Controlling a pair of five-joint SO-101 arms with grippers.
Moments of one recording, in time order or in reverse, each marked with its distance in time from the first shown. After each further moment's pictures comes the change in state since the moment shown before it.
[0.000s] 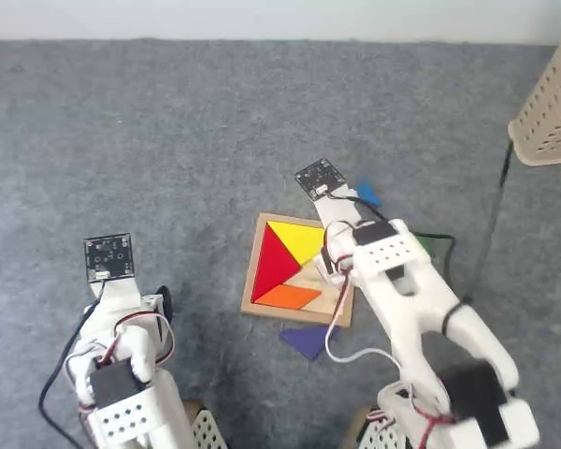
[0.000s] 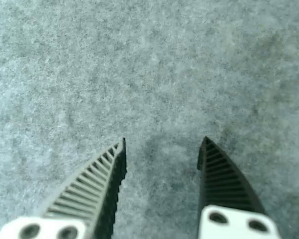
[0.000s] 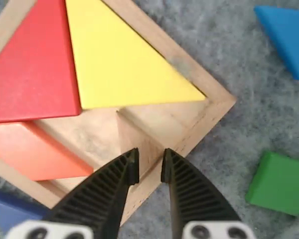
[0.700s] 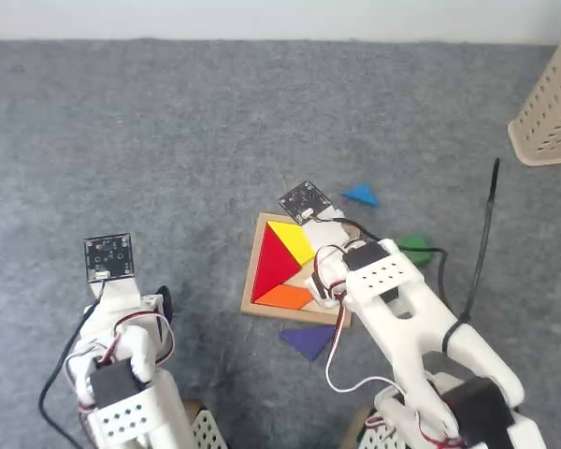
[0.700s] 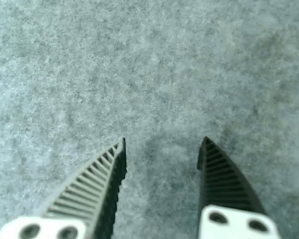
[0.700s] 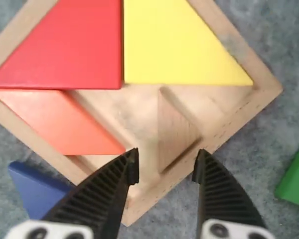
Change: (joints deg) left arm 0.0 0.0 0.0 0.0 0.0; right arm -5.4 -4.2 6.2 0.0 -0.4
